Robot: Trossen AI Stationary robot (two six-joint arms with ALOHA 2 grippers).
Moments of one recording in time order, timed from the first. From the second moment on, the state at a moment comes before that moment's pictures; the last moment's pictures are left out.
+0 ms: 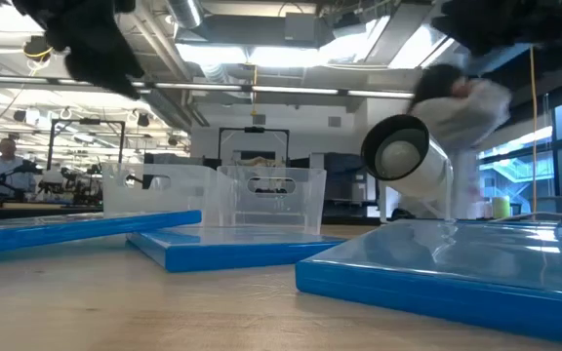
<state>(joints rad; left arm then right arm) -0.37 0.95 0.72 -0.64 -0.55 -0.74 -0.01 0.42 0.30 0.26 0.14 -0.23</state>
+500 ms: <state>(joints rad) -0.39 1.15 0.74 -0.81 -0.18 -1.47 0.14 1.27 0.64 0.28 0.14 -0.62</state>
